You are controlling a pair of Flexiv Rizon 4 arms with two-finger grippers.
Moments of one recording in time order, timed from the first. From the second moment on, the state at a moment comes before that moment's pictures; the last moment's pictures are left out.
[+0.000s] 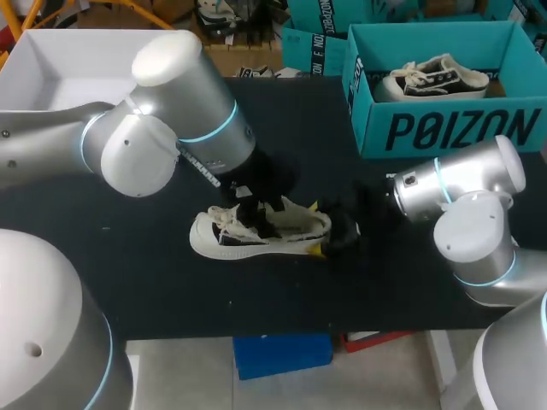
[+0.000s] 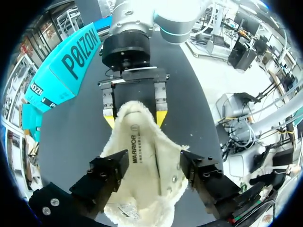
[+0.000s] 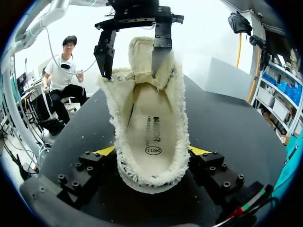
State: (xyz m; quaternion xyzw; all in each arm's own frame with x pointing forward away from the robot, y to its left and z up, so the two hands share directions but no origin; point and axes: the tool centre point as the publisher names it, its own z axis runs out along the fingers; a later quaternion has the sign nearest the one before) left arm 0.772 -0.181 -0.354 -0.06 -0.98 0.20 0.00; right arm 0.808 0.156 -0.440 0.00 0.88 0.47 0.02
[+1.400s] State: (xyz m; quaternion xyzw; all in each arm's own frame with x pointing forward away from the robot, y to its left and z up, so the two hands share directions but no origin) left arm 0.765 -0.182 -0.332 -0.07 -0.98 0.08 0.19; right arm 0.808 0.156 -0.439 0.00 0.88 0.47 0.02
